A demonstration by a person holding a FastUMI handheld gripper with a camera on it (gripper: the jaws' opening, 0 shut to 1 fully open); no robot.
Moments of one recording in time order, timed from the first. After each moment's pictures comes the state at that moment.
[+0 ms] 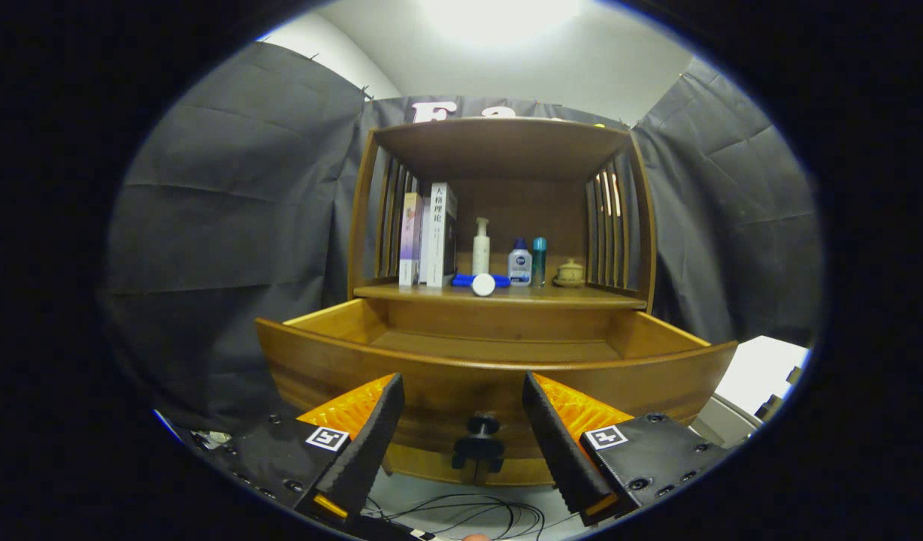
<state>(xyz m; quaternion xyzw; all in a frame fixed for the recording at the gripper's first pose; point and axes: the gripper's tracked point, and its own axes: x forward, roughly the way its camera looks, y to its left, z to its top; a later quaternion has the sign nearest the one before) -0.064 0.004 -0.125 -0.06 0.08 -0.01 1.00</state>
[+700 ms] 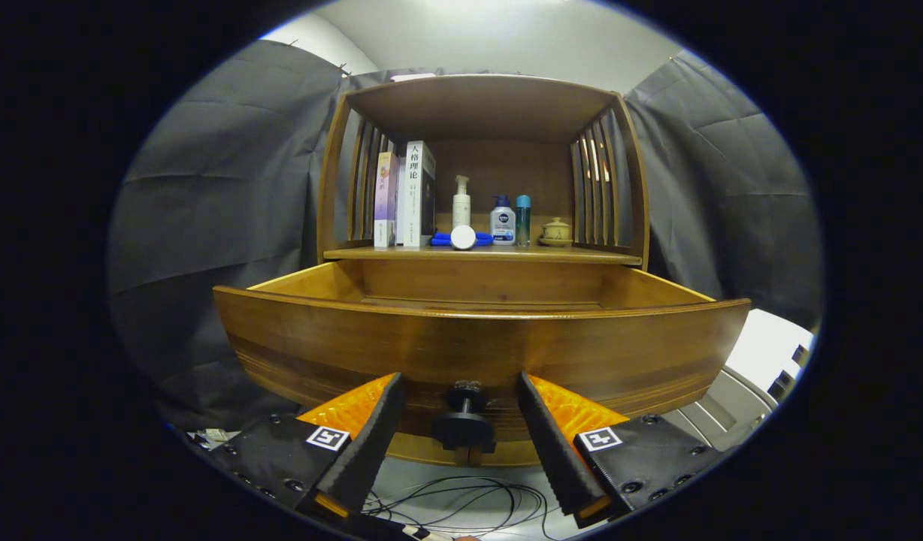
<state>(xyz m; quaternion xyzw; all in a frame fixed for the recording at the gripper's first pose) -0.042 -0.021 -0.159 -0.05 0.13 -0.05 0.99</state>
